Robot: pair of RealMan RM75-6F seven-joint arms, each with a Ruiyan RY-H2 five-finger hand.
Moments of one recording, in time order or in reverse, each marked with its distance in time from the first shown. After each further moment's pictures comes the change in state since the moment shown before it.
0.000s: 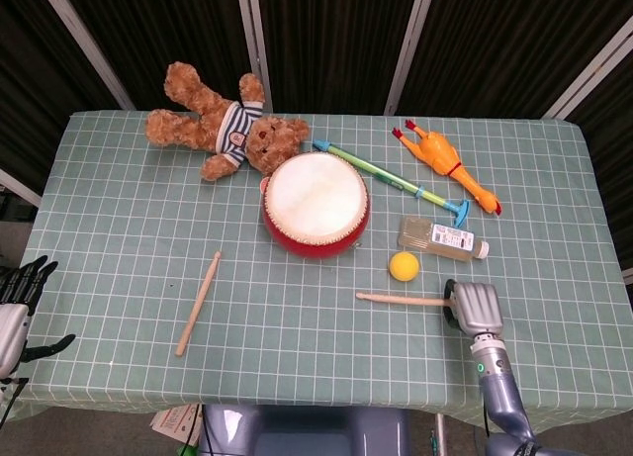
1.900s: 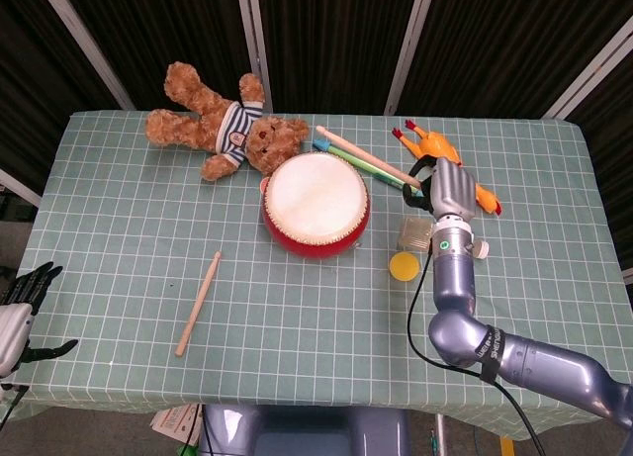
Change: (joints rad) left arm -0.032 0.065 0.011 -0.067 -0.075 -0.131 -0.058; right arm 0.551 0.078 0.466 -0.109 0.783 0.086 -0.063
